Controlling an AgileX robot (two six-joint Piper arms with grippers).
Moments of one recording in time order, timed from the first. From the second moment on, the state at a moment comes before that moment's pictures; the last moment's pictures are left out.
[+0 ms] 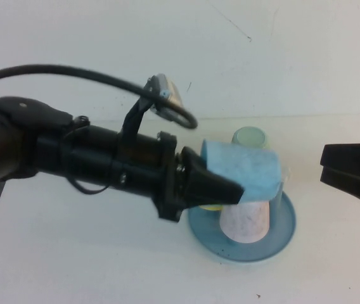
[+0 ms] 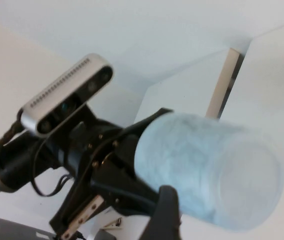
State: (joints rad) right arm -0.09 1.33 -0.58 1.71 1.23 -1.19; left arm -0.34 1.62 -1.09 -1.43 1.19 1.48
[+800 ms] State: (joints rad) right arm -0.09 1.33 -0.58 1.56 1.23 -1.23; left arm -0.58 1.61 -1.16 0.00 1.21 0.38
